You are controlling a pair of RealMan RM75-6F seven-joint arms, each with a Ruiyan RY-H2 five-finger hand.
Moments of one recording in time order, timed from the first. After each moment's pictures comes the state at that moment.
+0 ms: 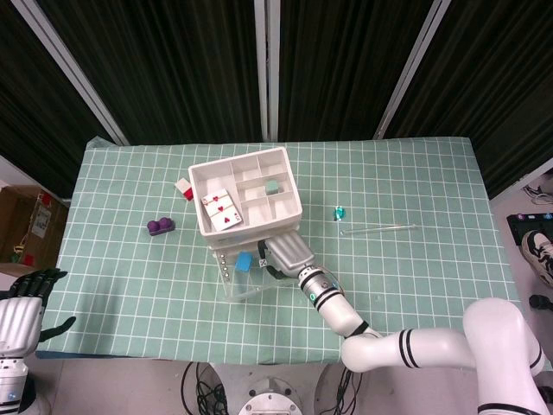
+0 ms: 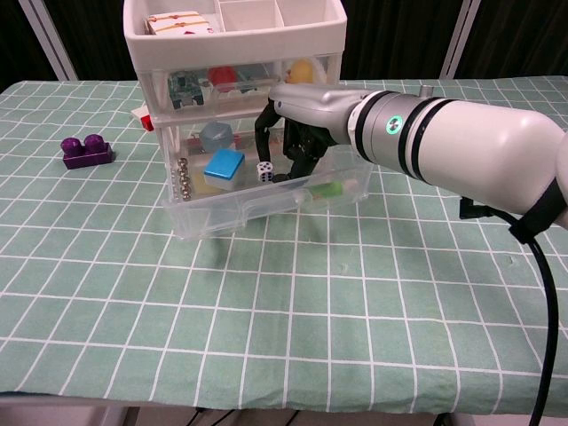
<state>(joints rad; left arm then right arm) -0.03 -1.25 -0.02 -1.42 1.53 1.55 -0.02 1.05 -1.68 0.22 -1.62 -0.70 0.98 -0.57</state>
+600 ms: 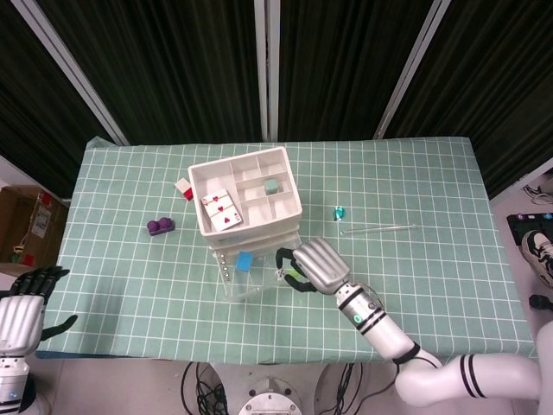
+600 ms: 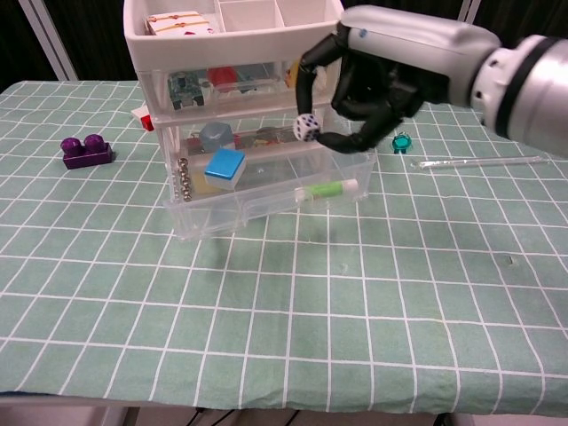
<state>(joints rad) -0.04 -1.24 -0.02 -1.46 1.55 1.56 0.01 0.79 -1.41 0.08 -1.89 -1.21 1.12 -0.24</state>
